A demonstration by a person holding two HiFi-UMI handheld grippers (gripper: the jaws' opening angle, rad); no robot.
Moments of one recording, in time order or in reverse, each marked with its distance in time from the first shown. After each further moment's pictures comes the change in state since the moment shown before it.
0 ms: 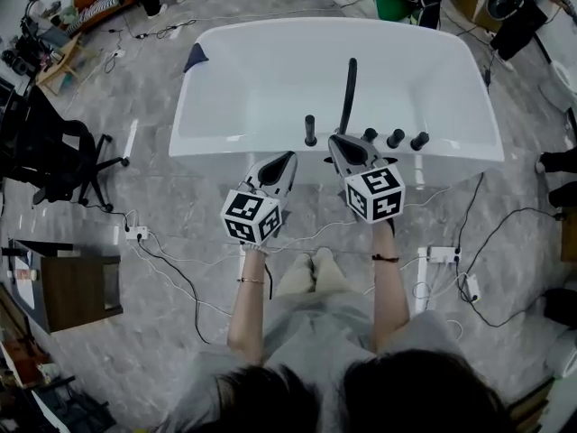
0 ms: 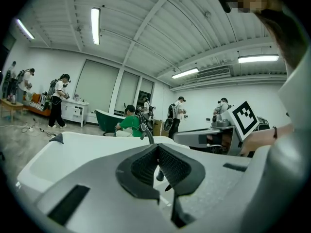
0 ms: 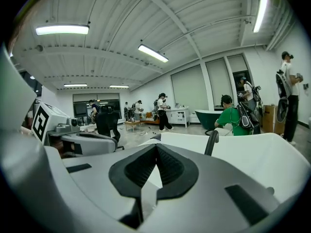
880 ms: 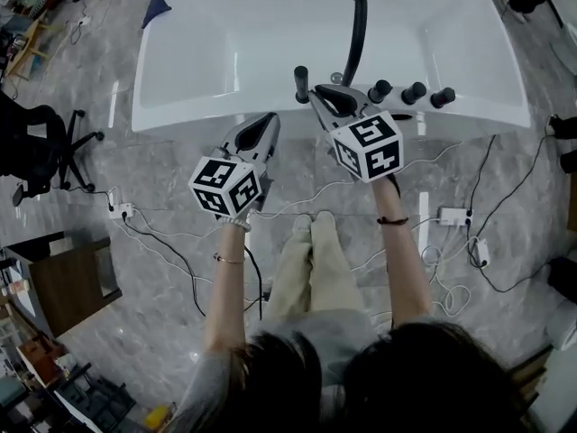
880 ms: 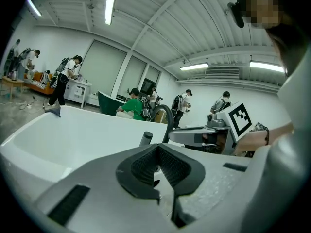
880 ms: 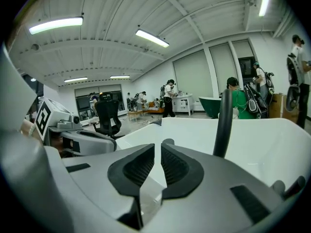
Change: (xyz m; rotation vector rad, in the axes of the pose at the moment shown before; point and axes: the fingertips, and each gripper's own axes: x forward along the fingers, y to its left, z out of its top) left arm 0.067 0.085 -0.110 -0.144 0.110 -0.025; right arm 0.114 -0.041 -0.104 0.010 0.125 0.058
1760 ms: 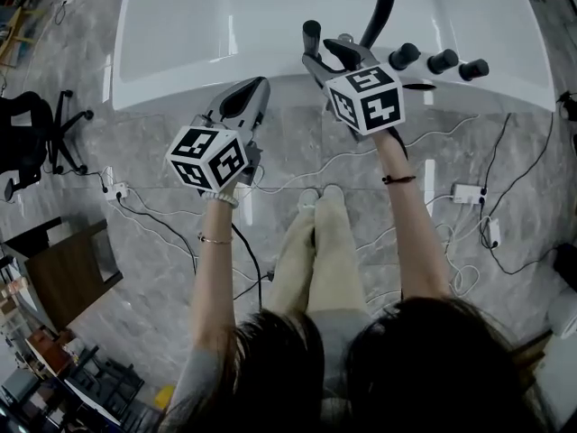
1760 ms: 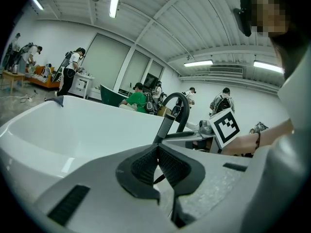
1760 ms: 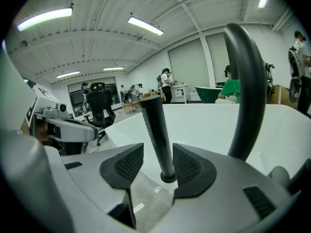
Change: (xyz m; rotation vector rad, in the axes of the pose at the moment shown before) left arm 0.021 0.068 -0.047 -0.033 0.051 0.003; right arm 0.089 -0.033 -0.074 0.042 0.109 -0.038
